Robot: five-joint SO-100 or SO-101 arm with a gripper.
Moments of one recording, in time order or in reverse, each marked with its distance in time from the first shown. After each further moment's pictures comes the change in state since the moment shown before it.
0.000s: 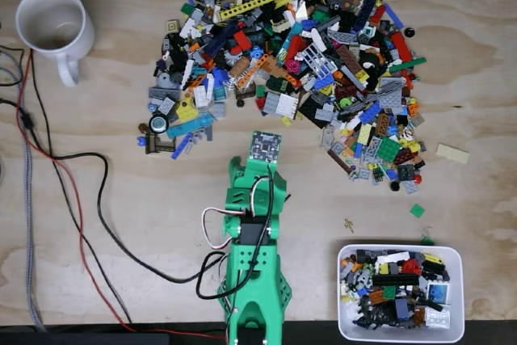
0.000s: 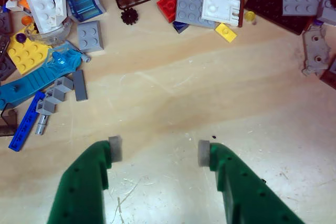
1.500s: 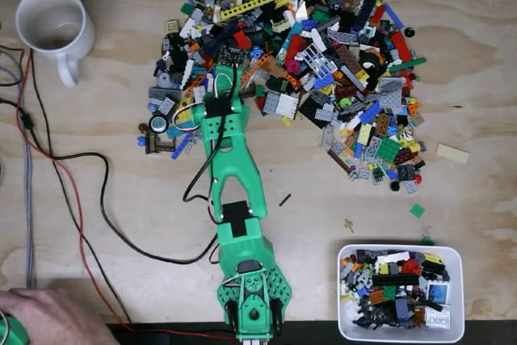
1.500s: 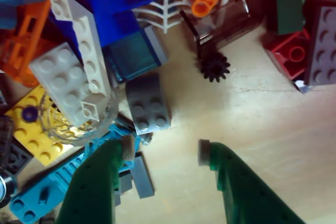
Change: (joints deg) arm -12.7 -79.2 -49.4 -5.6 15.1
